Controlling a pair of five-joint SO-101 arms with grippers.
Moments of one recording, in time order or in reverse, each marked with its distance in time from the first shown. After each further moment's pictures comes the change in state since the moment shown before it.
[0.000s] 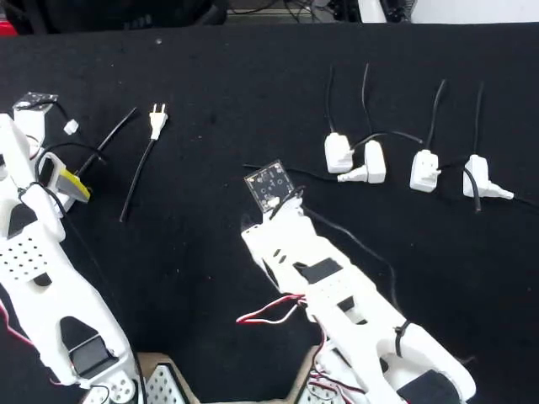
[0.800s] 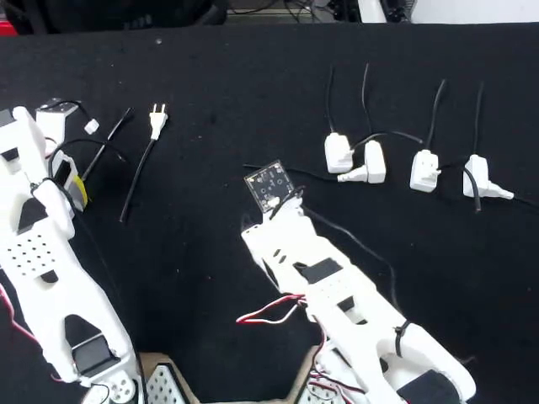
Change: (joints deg) left arm 3.7 0.0 -0.5 11.4 0.0; right arm 0.0 0.0 0.0 0.0 0.0
